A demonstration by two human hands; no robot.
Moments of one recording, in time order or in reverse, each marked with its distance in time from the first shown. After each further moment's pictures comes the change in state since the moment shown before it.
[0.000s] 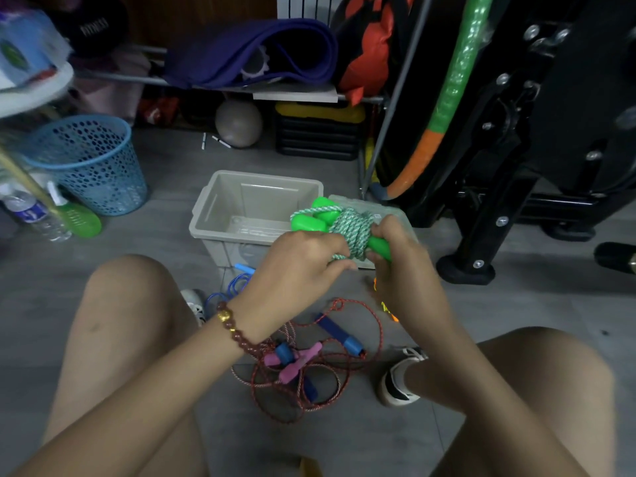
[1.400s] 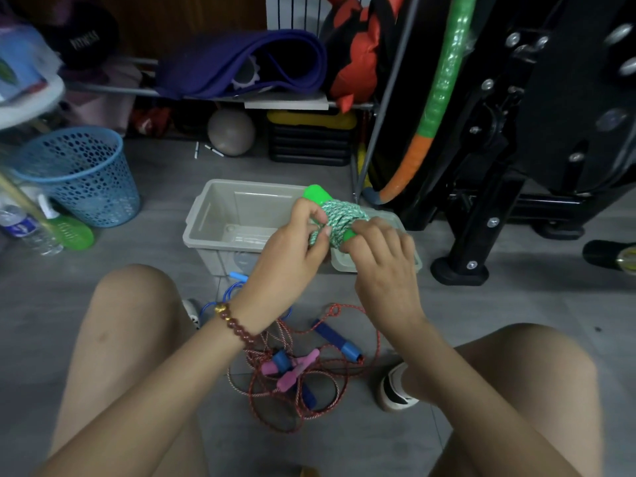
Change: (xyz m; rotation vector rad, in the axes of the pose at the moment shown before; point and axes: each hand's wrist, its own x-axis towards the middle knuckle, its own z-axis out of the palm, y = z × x) left_hand 0.008 0.000 0.000 -0.274 0.052 -0.230; right_hand 0.007 0.004 0.023 -0.449 0.343 -0.505
